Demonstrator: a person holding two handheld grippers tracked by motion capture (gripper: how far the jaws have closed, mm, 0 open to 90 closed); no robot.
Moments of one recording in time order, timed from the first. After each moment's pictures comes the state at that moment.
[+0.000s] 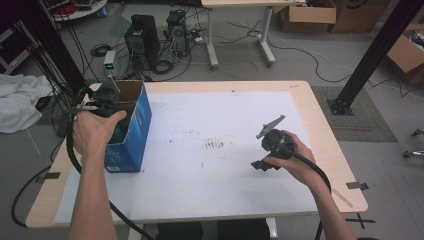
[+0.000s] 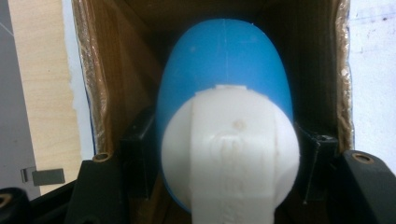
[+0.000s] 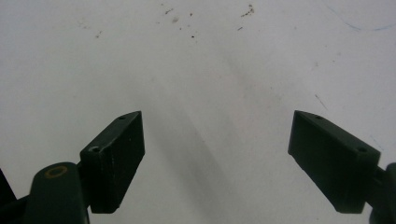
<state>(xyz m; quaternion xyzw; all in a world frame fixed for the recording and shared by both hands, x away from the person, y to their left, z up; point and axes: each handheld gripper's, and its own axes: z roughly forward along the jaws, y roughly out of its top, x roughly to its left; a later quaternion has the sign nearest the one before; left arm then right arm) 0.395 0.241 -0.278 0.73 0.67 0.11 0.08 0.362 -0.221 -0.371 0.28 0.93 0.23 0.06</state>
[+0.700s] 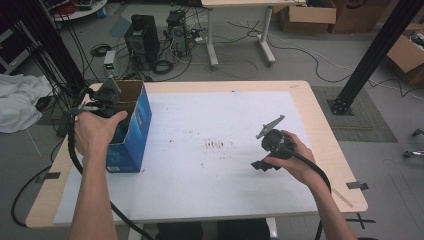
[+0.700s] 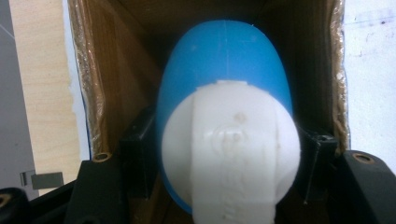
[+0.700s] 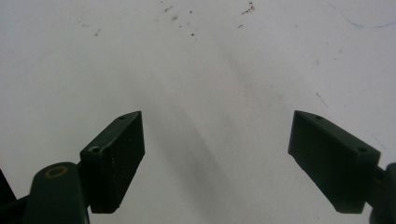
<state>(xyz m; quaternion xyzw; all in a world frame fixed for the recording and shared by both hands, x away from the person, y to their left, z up) 0.395 0.240 -0.278 0.73 0.67 0.11 0.08 0.362 -0.221 -0.372 0.28 0.93 0.23 0.06</state>
